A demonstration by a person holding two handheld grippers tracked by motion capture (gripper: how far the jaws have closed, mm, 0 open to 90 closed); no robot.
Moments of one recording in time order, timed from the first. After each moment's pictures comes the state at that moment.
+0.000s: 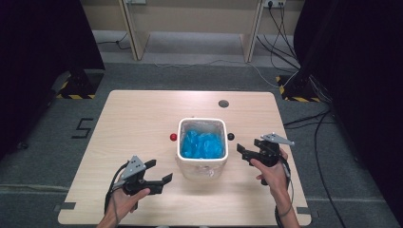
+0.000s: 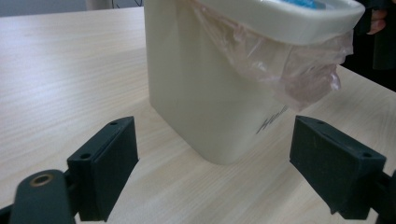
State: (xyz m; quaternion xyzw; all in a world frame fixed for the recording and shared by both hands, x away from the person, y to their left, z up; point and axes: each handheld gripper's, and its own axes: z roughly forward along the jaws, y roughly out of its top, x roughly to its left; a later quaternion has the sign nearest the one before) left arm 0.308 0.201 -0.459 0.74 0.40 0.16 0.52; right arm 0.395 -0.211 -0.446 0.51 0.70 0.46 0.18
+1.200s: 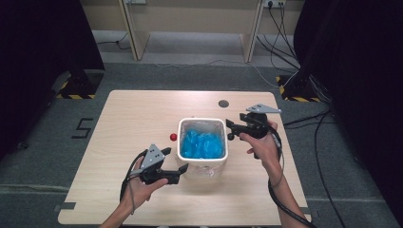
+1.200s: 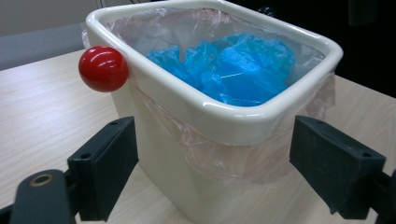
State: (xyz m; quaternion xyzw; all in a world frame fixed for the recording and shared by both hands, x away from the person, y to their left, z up) left arm 0.329 0.154 -0.429 0.76 0.35 0.20 0.51; right arm 0.440 -0.166 -0.371 0.44 0.74 0.46 0.20
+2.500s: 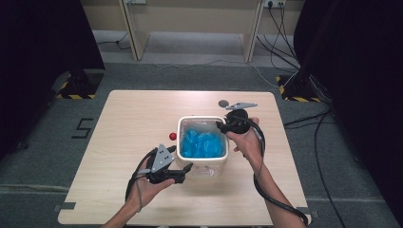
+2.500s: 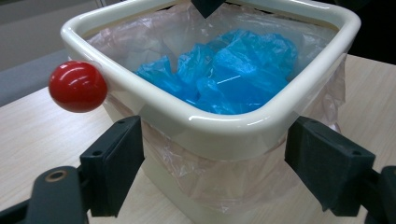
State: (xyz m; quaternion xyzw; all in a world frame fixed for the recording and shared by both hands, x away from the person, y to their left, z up) left arm 0.328 0.138 -0.426 0.78 0.31 0.25 0.48; right arm 0.457 -0.122 -0.377 0.45 0.79 0.38 0.17
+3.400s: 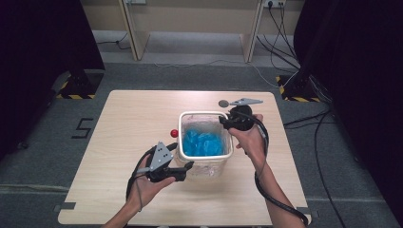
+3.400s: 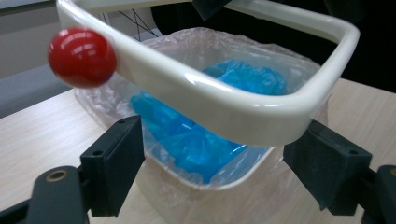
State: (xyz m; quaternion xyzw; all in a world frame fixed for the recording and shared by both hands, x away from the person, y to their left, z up) left arm 0.327 0.133 -0.412 0.76 0.31 0.24 0.51; right arm 0.452 -0.127 -0.356 0.45 0.78 0.40 0.18
